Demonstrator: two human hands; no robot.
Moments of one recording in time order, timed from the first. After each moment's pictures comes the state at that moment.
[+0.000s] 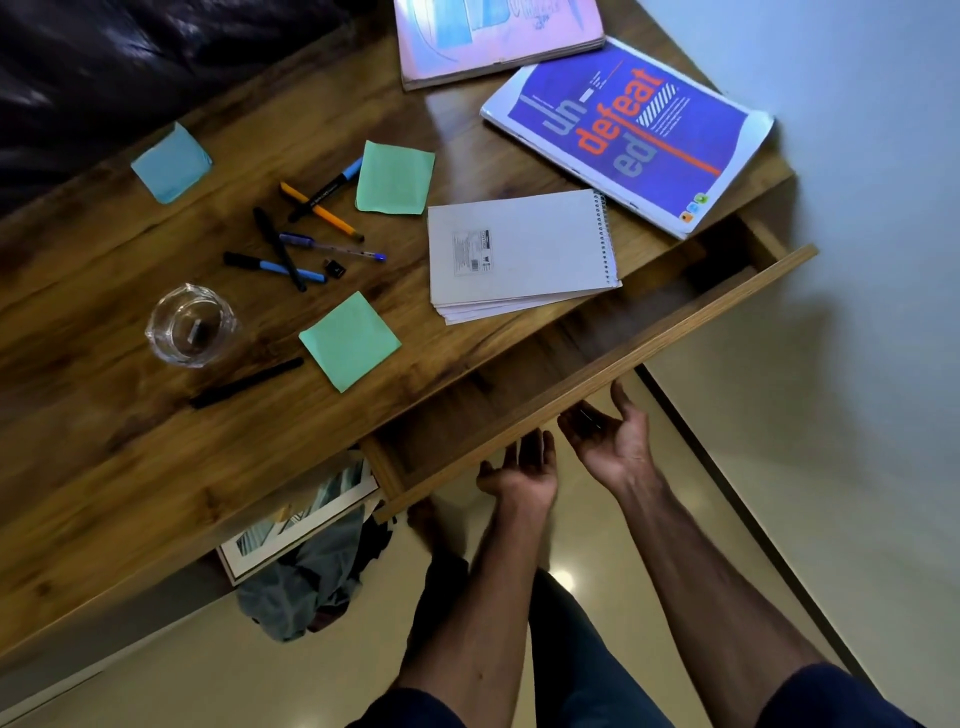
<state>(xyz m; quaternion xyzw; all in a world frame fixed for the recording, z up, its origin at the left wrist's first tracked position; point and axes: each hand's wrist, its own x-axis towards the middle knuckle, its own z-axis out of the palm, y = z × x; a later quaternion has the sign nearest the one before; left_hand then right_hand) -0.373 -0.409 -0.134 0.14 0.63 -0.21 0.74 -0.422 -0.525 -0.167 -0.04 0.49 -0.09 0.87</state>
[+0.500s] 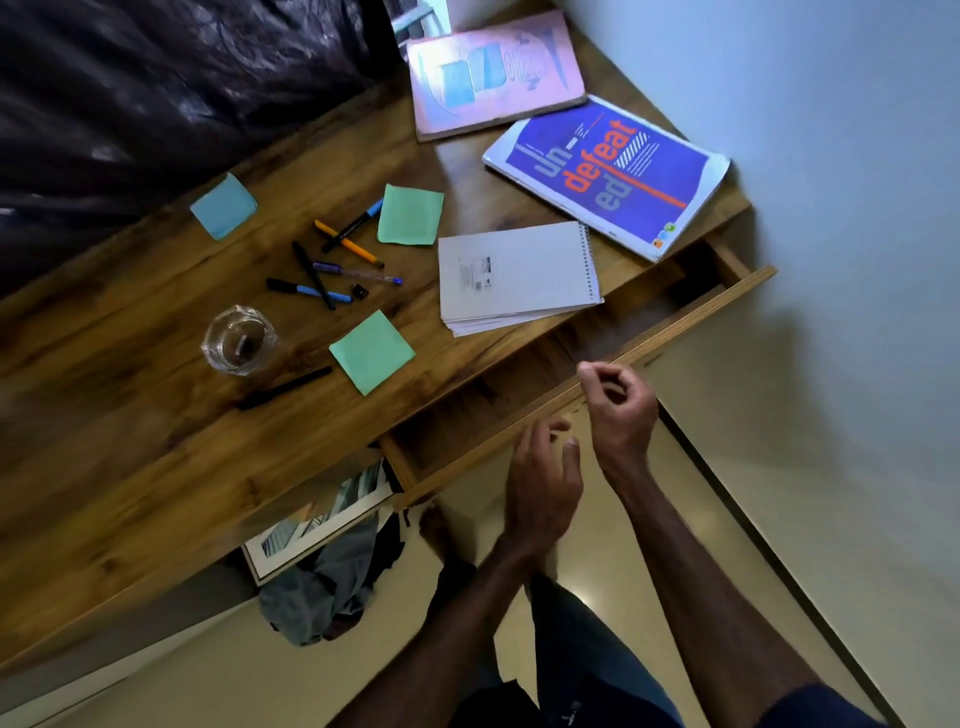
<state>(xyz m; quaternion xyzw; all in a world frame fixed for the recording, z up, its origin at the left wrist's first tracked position) -0.415 -0.391 -0.062 0.87 -0.18 -0.22 0.40 -0.415 -0.512 -0.064 -0.65 0.44 -0.26 0.56</state>
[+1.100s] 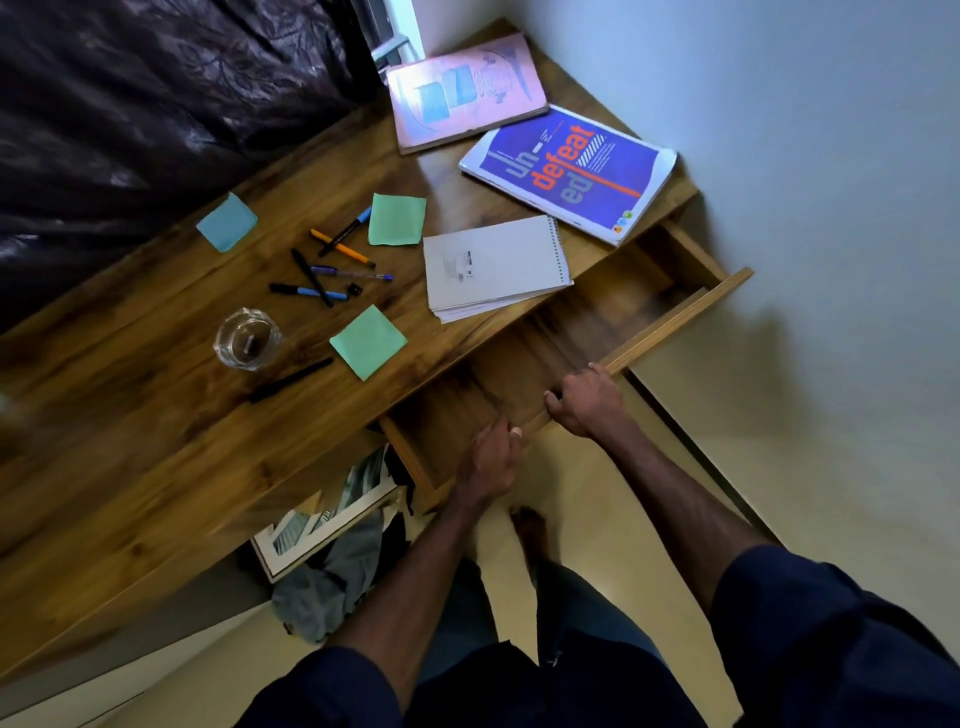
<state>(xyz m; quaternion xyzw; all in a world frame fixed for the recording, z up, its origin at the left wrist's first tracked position) -0.385 -0.344 -0.082 0.89 -0.26 -0.34 0.19 -0.429 -0.524 -0.079 -0.94 0.24 0.19 0.14</state>
